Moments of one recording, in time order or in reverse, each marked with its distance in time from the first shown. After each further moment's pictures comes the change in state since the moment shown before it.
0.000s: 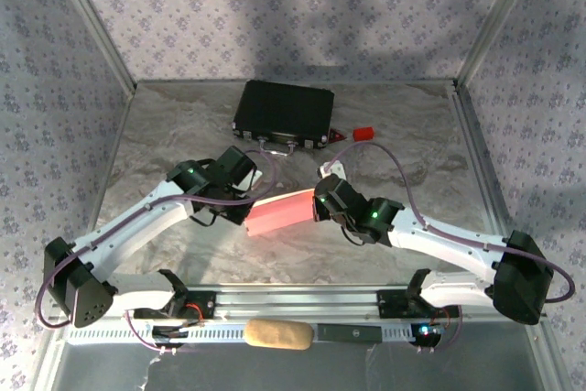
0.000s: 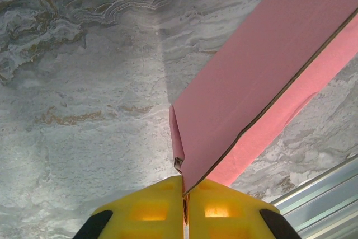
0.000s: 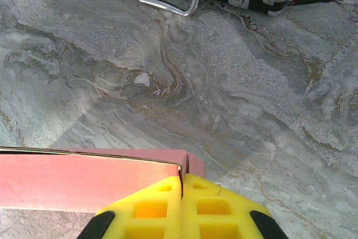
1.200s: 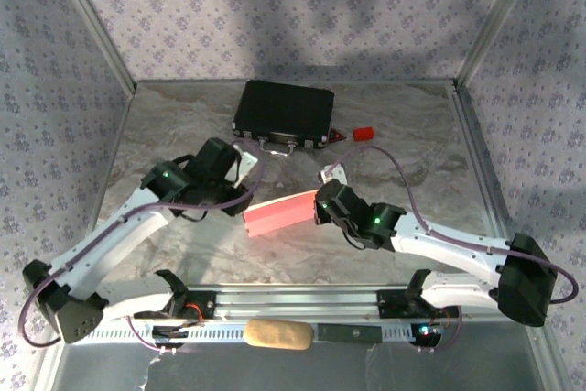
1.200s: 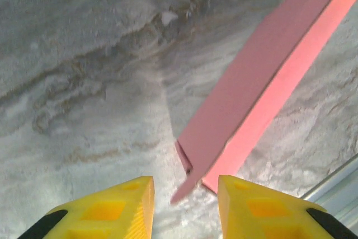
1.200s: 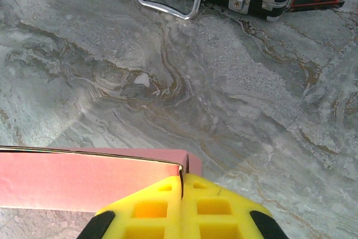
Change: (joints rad) left arm 0.014 -0.143 0.027 0.028 -0.006 0.090; right arm 0.028 -0.025 -0.034 0.026 0.034 -0.019
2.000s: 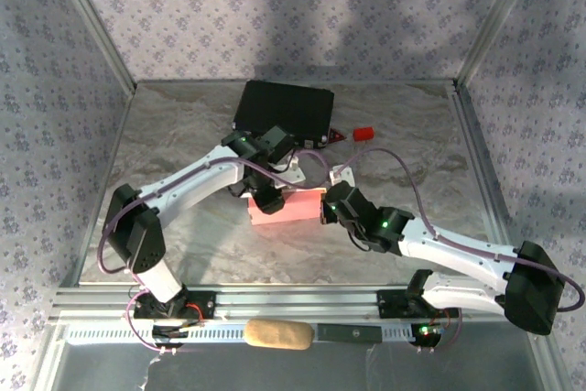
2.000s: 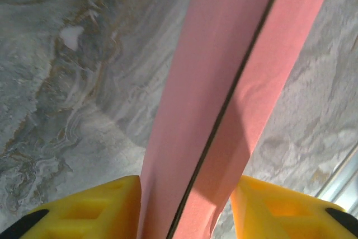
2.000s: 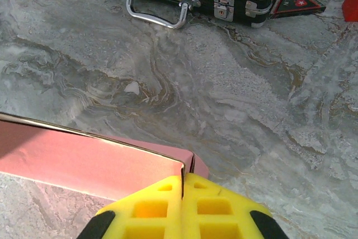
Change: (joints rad) left arm -0.043 0.544 0.286 -0.053 0.102 0.438; right arm -0.025 -0.072 -0.080 0.063 0.007 -0.007
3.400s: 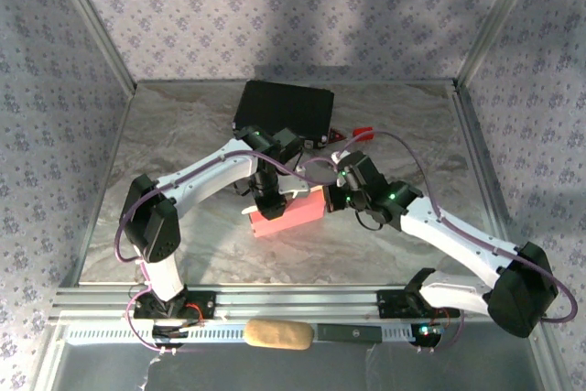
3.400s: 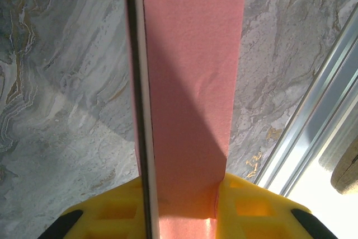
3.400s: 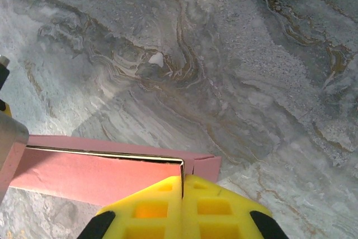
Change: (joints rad) left arm -0.020 0.132 0.124 -0.218 0.108 0.108; right arm -0.228 0.062 0.164 -0.184 -0.404 -0.122
